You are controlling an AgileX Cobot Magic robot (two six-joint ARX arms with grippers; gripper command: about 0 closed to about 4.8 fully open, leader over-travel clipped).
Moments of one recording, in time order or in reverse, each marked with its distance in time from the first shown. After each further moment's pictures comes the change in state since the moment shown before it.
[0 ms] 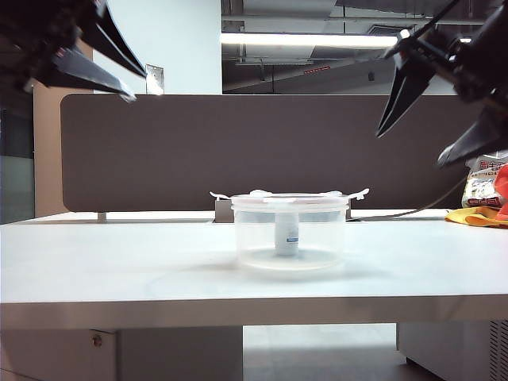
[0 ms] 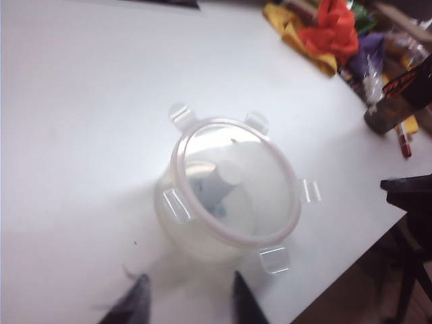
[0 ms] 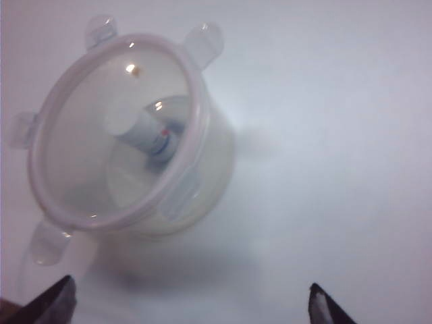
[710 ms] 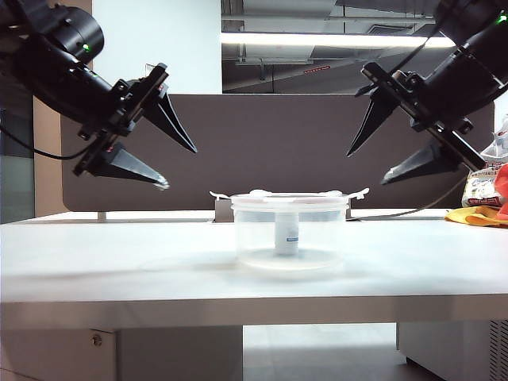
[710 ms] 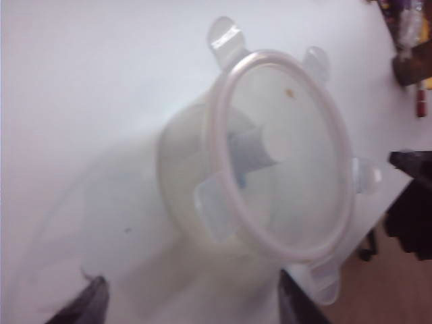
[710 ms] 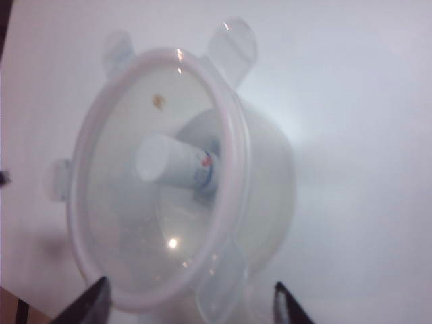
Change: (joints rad) left arm -0.003 0.453 0.253 -0.101 0.131 -0.019; right arm -0.001 0.250 0.133 0.103 -0.164 0.185
